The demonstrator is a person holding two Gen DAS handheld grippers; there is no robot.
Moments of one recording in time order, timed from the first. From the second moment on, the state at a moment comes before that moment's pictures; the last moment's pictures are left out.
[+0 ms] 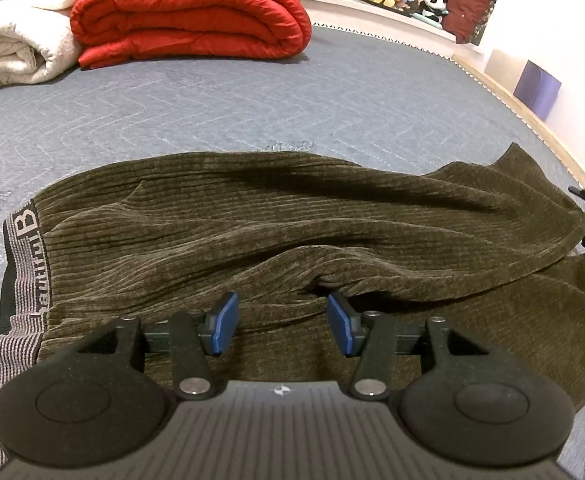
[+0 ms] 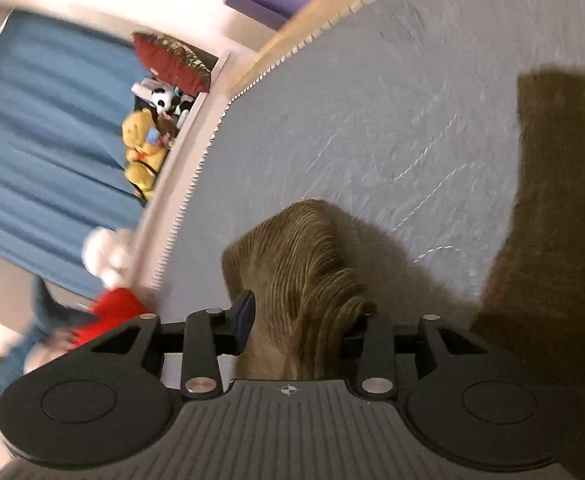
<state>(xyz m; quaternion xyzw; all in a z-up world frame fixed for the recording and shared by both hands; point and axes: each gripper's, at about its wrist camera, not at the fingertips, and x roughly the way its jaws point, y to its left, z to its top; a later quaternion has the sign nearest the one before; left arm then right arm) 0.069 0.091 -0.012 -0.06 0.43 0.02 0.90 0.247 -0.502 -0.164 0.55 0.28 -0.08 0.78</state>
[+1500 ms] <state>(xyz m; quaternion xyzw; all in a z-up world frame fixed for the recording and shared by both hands) 0.075 0.109 -0.002 -0.08 0.42 0.04 0.90 0.470 -0.406 -0.158 0.19 0.45 -0.19 0.85</state>
